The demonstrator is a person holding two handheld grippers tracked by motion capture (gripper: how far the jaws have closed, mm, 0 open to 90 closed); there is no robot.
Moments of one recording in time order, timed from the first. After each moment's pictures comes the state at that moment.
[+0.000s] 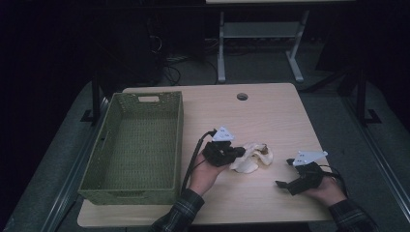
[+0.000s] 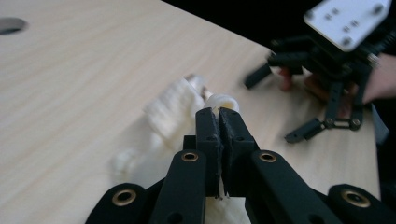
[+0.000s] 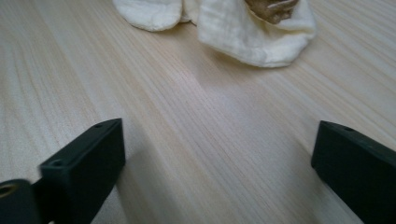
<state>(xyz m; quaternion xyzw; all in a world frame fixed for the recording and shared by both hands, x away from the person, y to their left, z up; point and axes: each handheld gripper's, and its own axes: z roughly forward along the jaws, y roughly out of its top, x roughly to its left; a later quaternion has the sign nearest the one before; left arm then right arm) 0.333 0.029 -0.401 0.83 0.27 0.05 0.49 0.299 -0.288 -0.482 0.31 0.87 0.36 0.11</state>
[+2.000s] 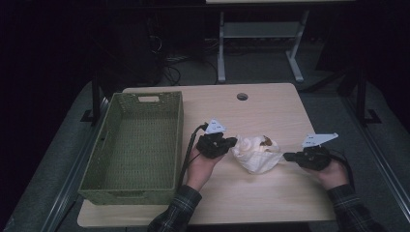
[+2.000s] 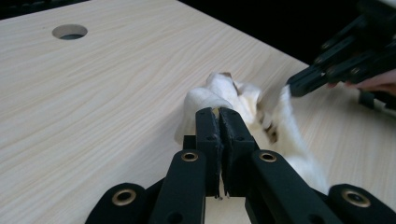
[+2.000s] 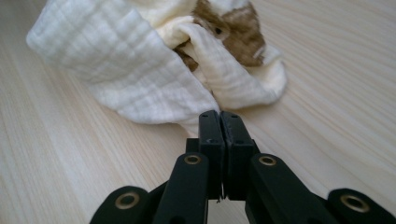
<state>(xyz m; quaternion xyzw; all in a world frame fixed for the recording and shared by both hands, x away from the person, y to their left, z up) 0.349 0.041 -0.402 0.81 0.32 0.09 0.48 0.334 -0.311 -0.451 0.33 0.86 0.38 0.11</state>
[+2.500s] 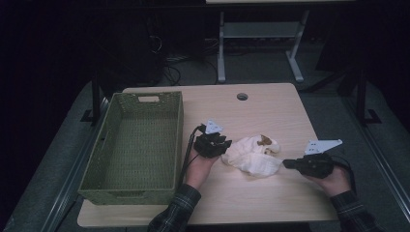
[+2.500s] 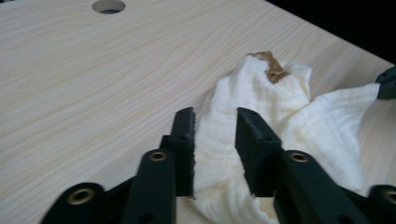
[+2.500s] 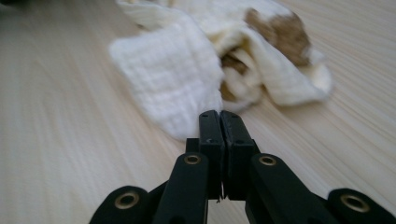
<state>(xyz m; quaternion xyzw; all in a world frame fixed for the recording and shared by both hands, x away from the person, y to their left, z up) 0.358 0.048 -0.417 0.81 0.35 0.13 0.44 0.311 -0.307 -0.446 0.29 0.86 0.41 0.09</state>
